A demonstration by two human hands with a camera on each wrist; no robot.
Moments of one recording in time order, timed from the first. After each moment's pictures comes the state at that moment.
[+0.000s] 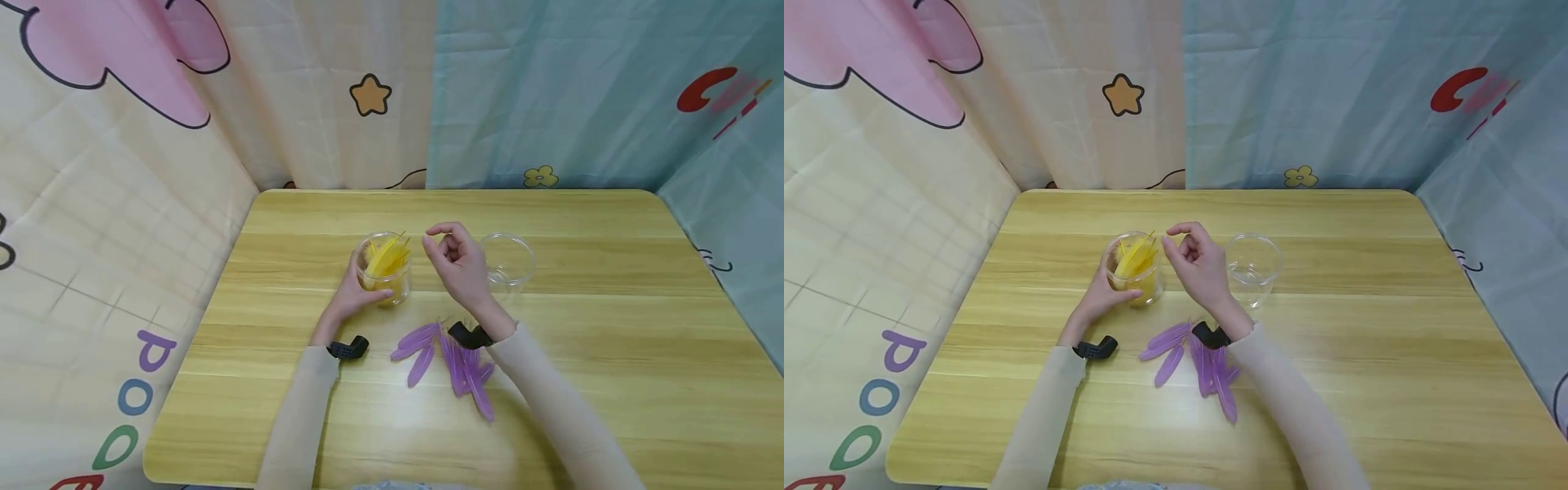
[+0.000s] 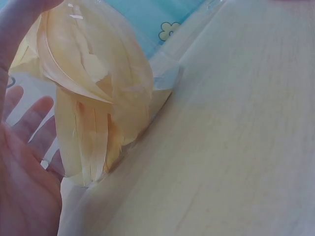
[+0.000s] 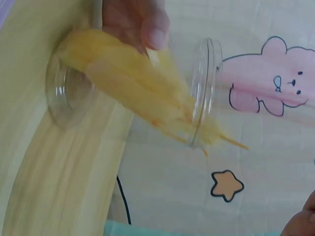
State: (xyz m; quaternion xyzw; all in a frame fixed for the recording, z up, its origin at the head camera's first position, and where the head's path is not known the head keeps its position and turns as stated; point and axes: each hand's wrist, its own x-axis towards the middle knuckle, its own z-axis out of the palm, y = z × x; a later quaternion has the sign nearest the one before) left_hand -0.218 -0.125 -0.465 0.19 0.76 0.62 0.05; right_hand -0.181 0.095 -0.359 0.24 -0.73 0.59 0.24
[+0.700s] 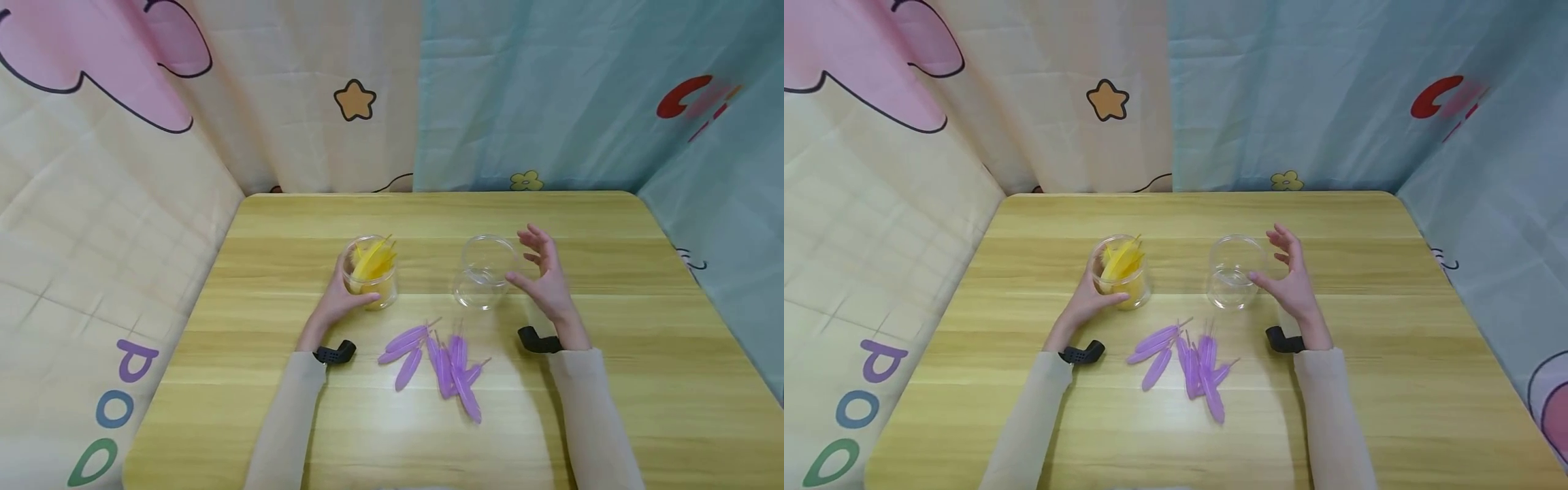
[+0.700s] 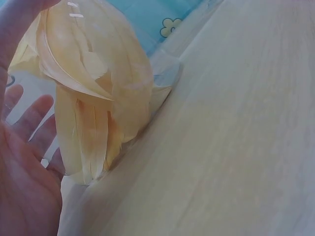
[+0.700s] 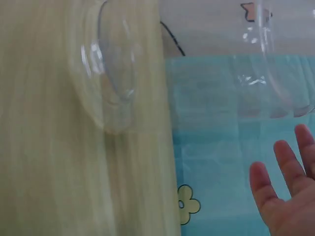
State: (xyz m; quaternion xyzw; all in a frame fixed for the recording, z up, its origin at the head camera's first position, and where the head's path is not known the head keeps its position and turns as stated) left_hand -0.233 -0.122 -0.490 0.18 0.74 0.65 0.04; right_hand -0.201 0.264 -0.434 0.16 -0.72 0.66 0.15
